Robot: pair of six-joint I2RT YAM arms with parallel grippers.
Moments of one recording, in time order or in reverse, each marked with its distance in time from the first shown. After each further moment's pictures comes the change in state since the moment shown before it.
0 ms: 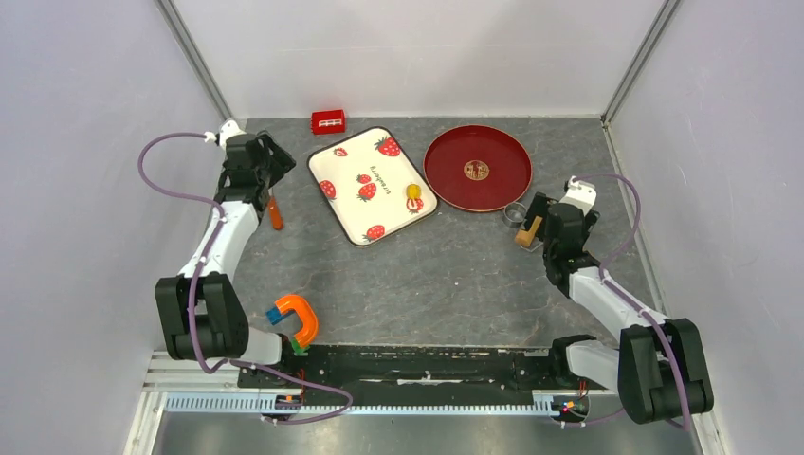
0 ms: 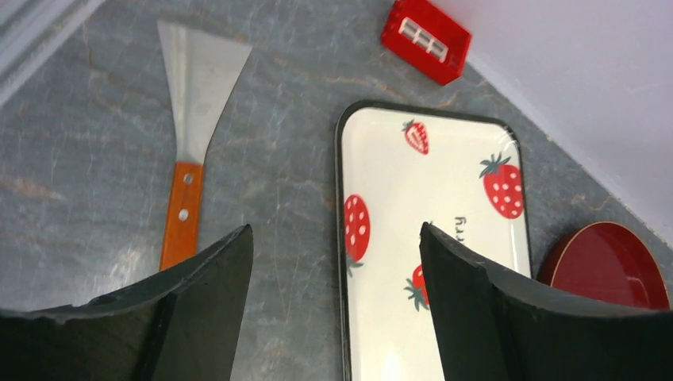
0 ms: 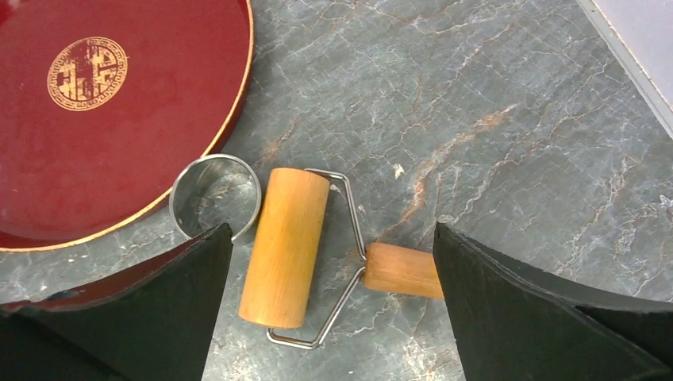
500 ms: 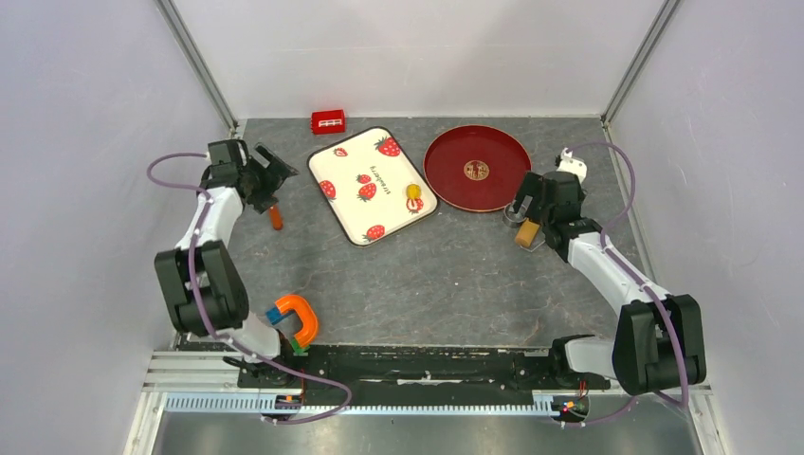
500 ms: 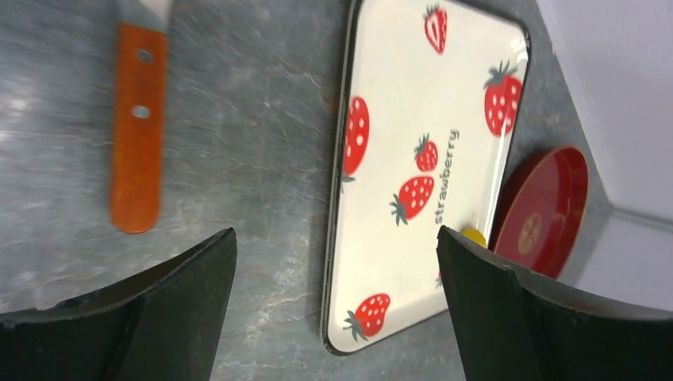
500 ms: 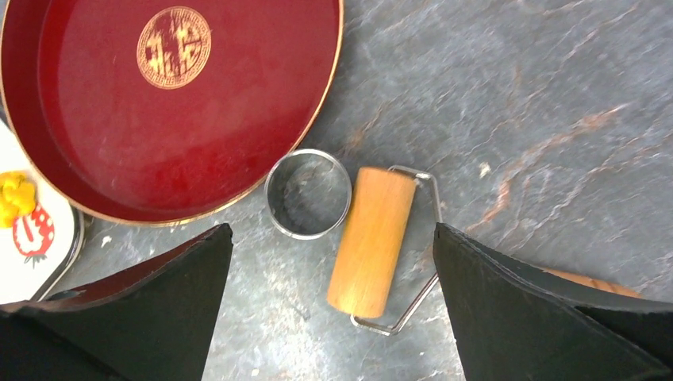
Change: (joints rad) left arm 0.161 0.108 0.064 -0.264 0.339 -0.138; right arm 0.000 0.138 0.317 -0.328 -0.159 0.104
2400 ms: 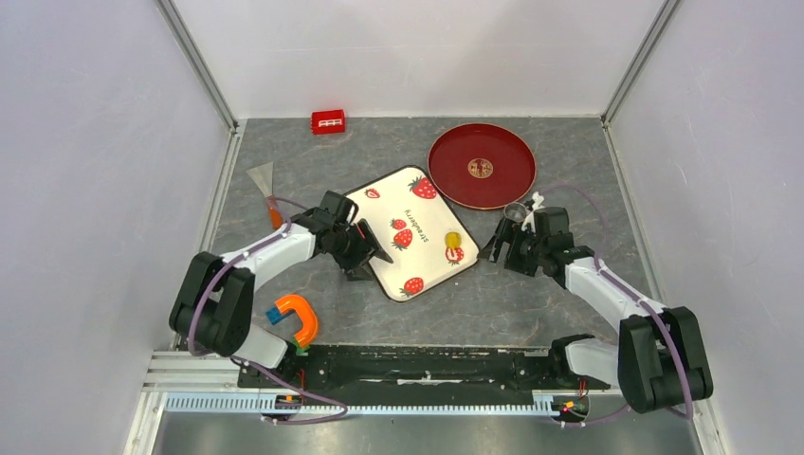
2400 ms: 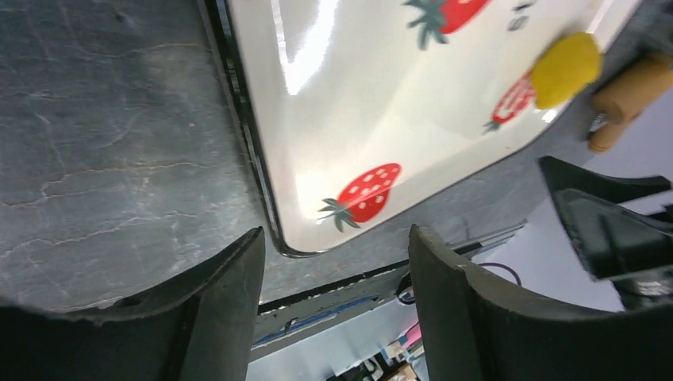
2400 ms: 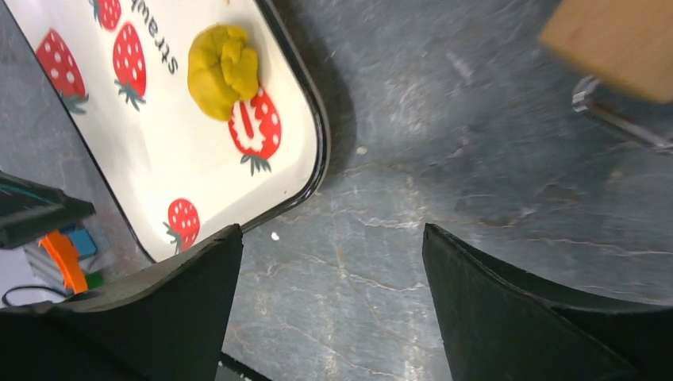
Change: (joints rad) left arm -0.652 -0.031 -0.323 -0.121 0.169 -0.337; right arm 0.031 -0.093 -0.220 -0.127 -0.608 0.148
